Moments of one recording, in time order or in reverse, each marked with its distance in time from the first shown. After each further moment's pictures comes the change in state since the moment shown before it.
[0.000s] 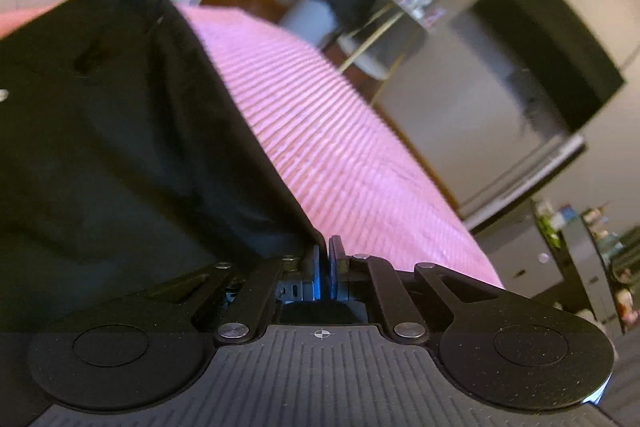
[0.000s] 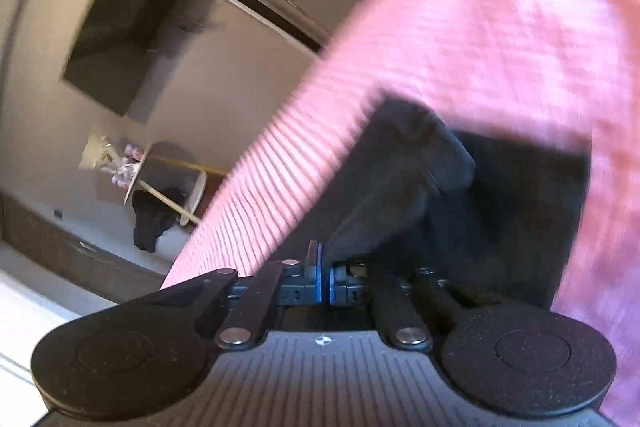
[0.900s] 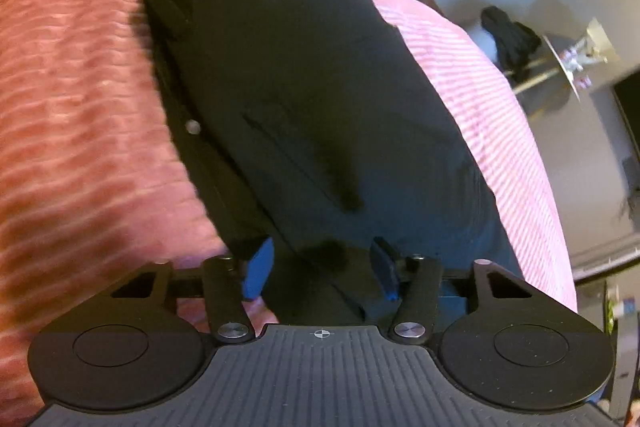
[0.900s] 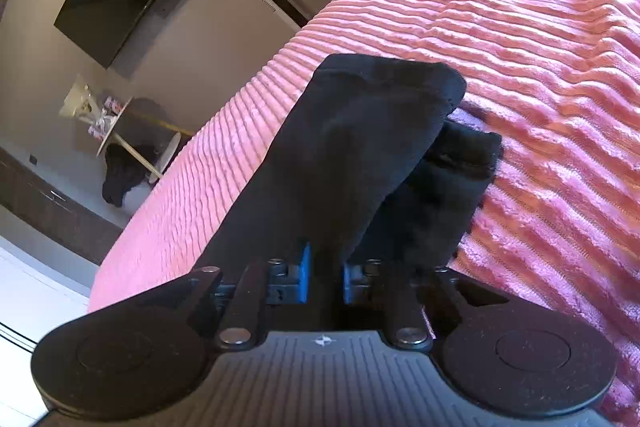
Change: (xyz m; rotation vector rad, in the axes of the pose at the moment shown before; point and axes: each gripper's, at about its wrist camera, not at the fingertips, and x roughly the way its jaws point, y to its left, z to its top) left arm -0.104 0.169 -0.084 -0.360 0.014 0.318; right arm 0.004 -0.043 -0.031 -0.037 0.146 -0.099
